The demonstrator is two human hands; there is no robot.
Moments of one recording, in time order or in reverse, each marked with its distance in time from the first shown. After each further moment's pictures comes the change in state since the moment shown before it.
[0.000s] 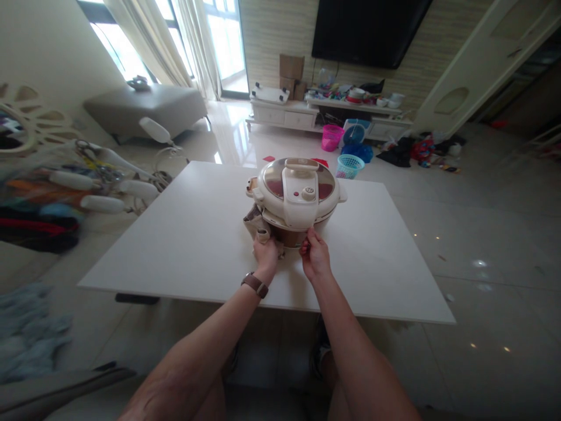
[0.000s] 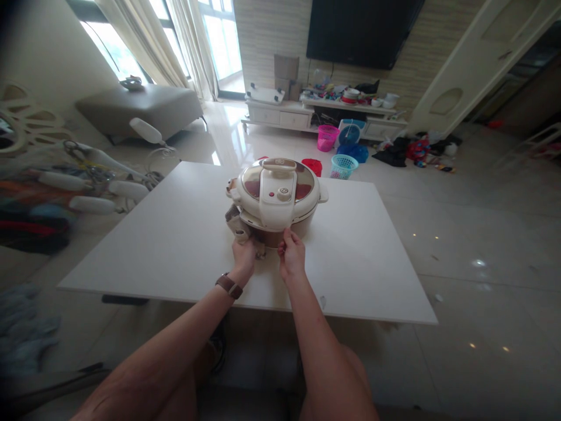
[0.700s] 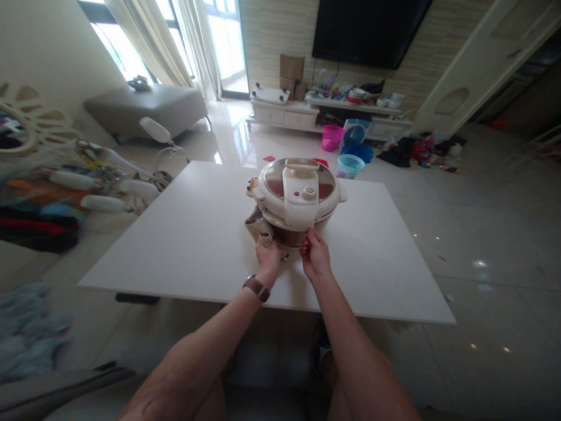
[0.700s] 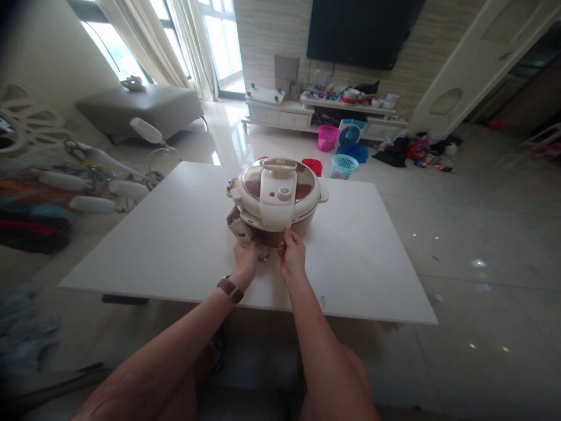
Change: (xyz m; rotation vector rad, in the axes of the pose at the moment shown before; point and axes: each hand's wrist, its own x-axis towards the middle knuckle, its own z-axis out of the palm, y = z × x) left_hand -0.013 0.000 0.001 -0.066 0.010 -0.020; right_hand 0.002 0.002 -0.002 -0.037 -0.010 -0.024
